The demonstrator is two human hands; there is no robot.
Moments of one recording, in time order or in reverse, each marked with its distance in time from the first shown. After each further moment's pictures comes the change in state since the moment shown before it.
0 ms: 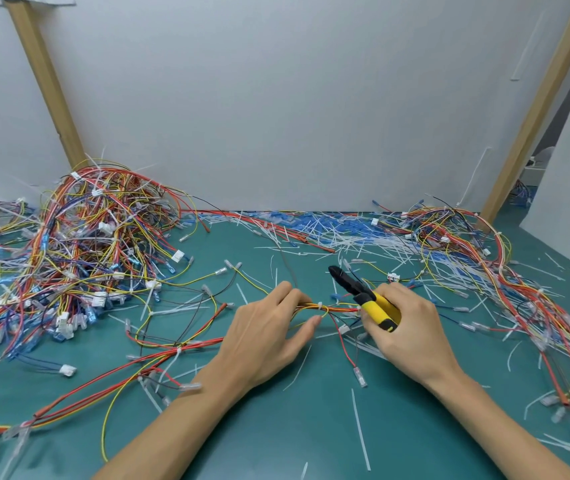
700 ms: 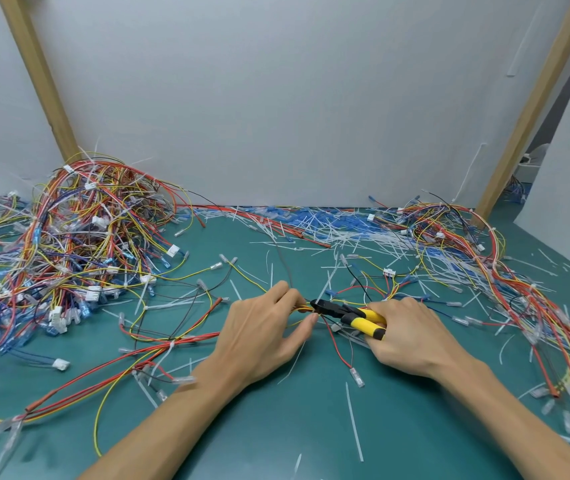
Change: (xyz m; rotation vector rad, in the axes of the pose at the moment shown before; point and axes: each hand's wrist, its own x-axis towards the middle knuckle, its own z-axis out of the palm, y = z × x) left_hand -0.002 0.005 0.000 0.095 0.055 0.010; right_hand 0.007 0.018 -0.005 -0.409 -0.391 0.025
